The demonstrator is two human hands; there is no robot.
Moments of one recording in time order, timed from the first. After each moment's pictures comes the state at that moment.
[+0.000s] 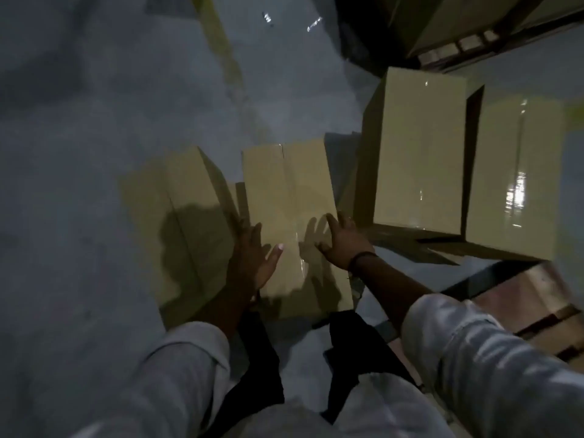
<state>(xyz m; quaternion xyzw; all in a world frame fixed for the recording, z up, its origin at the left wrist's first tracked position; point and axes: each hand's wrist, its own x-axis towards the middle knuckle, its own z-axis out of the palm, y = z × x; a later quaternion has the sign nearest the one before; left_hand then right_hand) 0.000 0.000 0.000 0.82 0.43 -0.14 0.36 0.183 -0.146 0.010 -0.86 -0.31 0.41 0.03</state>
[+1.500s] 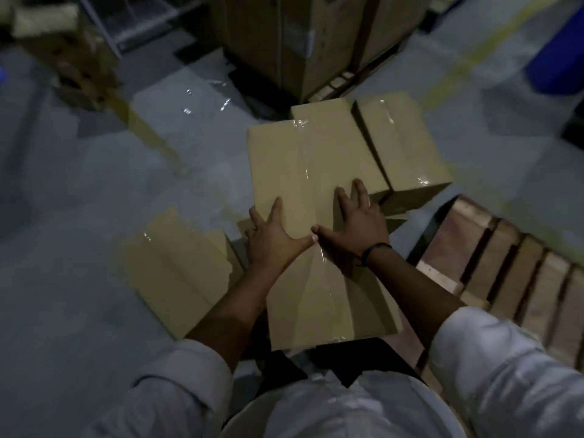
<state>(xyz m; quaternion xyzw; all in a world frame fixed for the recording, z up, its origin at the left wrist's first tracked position) -0.027 -0.051 0.165 0.91 0.26 -0.10 0.31 0.047 -0.222 0.169 -0.98 -0.13 0.12 0.08</state>
